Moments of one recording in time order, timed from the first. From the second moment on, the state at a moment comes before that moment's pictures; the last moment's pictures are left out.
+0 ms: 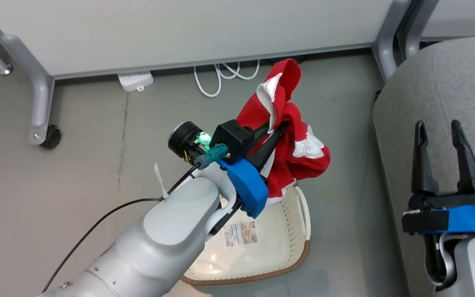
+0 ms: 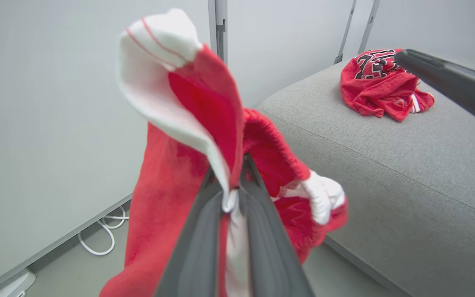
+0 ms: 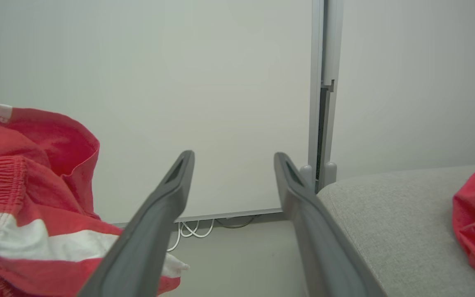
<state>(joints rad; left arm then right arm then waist) -0.94 0.05 -1.06 0.71 -0.66 -0.02 -0.26 -0.25 -0.12 -0.09 0.12 0.14 0.13 -0.26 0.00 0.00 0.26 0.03</state>
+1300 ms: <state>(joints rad) -0.97 0.05 -1.10 0.61 -0.72 0.00 -0.24 -0.10 -0.17 0.14 0.16 0.14 0.13 -0.26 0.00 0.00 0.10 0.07</state>
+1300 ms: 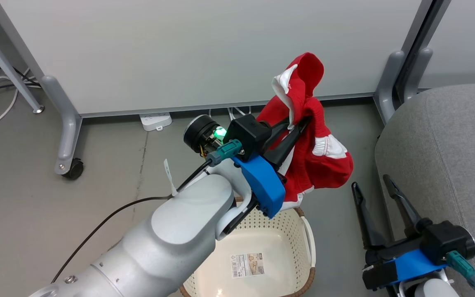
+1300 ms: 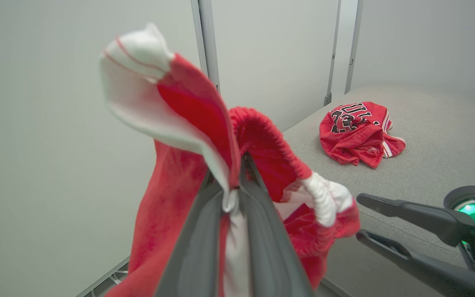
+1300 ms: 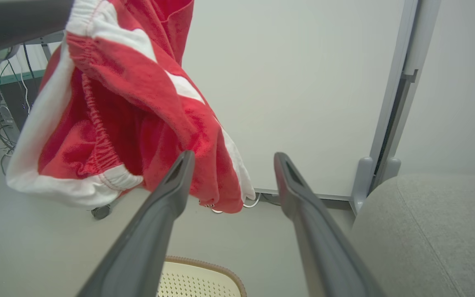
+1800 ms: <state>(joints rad) -0.97 0.05 -1.12 0.59 -0.74 0.01 -0.25 -0.26 -0.21 0.30 0.22 0.14 0.13 -0.26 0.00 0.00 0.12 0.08</state>
